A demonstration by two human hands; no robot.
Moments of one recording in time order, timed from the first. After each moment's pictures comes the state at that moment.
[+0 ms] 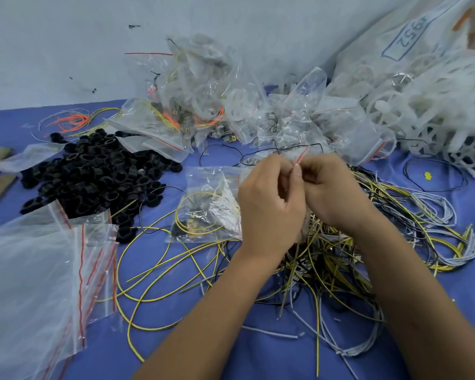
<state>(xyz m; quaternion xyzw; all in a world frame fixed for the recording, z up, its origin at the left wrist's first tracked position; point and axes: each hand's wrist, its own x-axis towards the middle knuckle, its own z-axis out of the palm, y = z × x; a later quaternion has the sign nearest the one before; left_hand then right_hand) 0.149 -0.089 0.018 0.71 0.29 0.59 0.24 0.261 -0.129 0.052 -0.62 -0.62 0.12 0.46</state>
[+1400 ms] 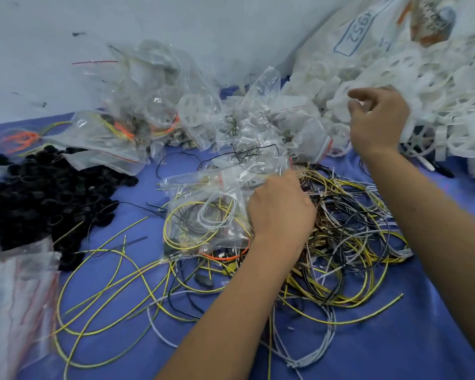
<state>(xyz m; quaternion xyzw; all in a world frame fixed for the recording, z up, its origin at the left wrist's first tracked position) 0.243 -0.116 0.019 0.86 0.40 0.28 0.14 0.458 -0.117 0.065 -0.78 -0.34 -0.19 0.49</state>
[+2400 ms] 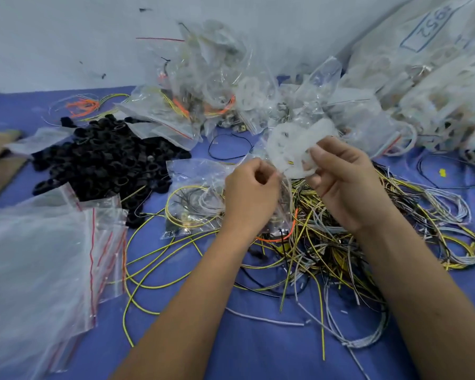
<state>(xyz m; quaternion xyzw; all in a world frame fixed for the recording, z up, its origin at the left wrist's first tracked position) 0.126 -0.058 0.009 0.68 0.42 0.43 0.43 0.264 -0.129 0.035 -0.35 -0.36 0.46 0.73</state>
